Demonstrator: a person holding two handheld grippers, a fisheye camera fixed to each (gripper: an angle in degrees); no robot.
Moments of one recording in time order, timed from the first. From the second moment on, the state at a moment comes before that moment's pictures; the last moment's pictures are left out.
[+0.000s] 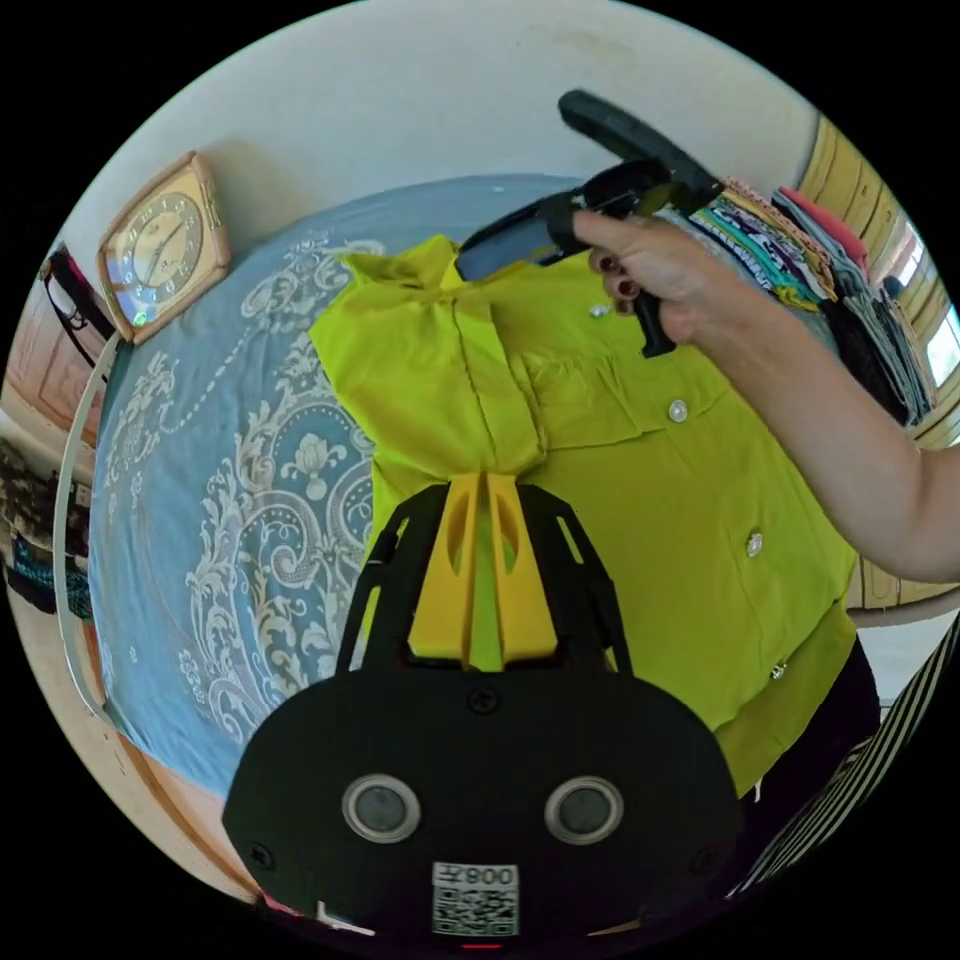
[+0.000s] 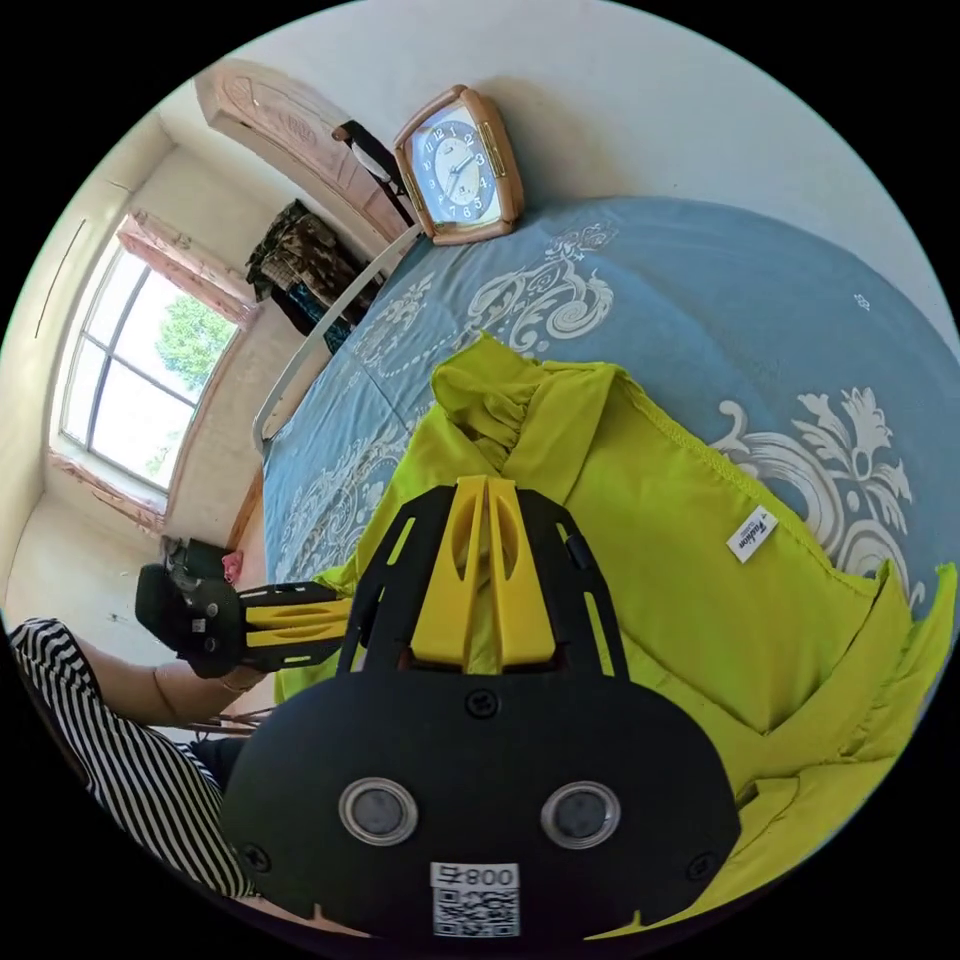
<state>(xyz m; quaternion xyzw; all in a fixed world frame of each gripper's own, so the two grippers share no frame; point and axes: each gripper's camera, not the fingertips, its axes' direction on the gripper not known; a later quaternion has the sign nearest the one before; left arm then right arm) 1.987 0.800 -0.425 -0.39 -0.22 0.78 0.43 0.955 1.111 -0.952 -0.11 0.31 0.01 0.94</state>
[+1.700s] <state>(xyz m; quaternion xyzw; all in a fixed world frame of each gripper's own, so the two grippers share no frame) 2.123 0.849 -0.289 -0.43 -0.17 0.76 0.45 0.851 1.184 -1.002 -0.08 0.30 0.03 0.95</state>
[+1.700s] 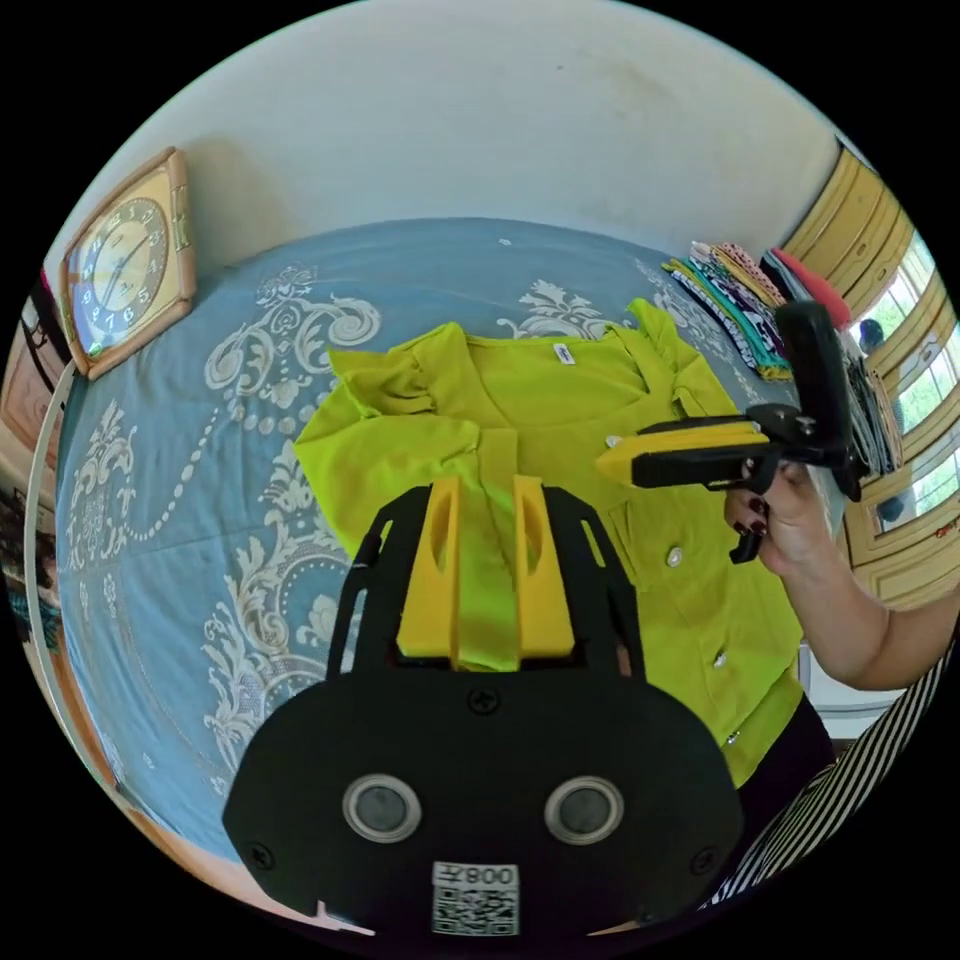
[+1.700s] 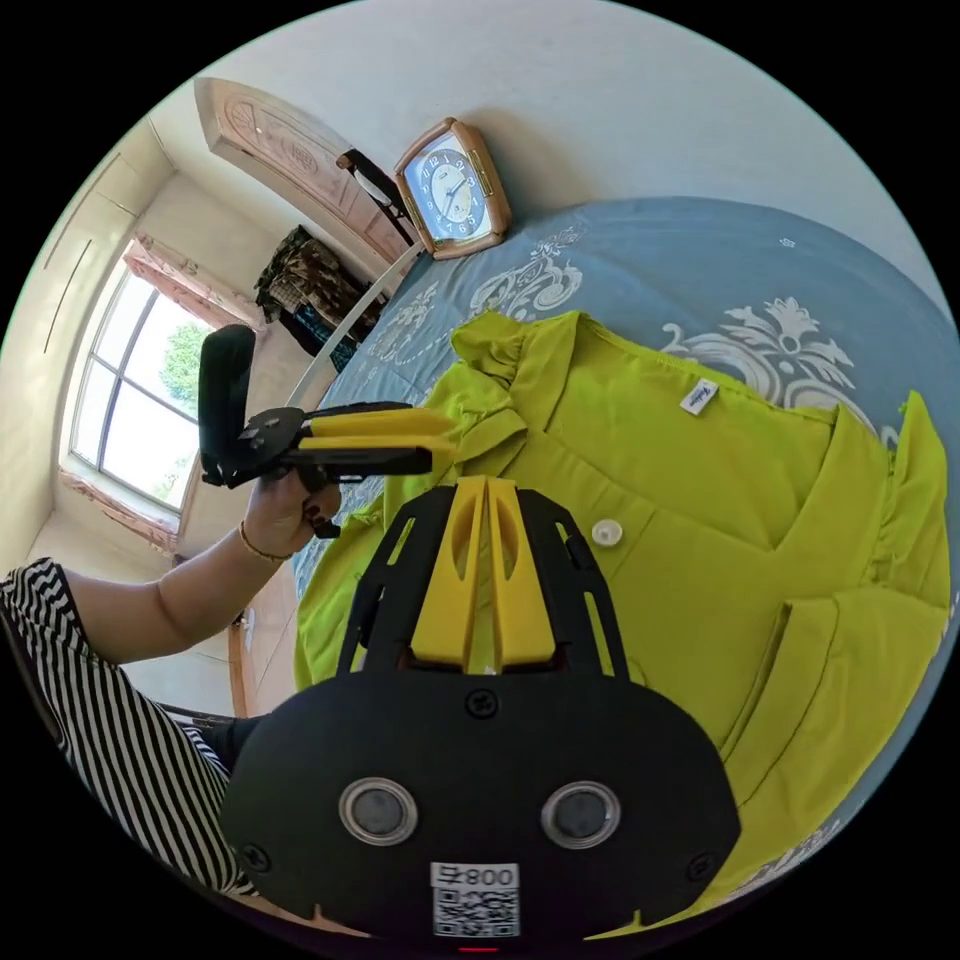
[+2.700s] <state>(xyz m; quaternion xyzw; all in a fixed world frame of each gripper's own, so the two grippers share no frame) 2.153 0.777 -0.293 -0.43 -0.12 0.71 0.55 0.842 1.130 -0.966 -0.08 0.26 0.07 0.96</state>
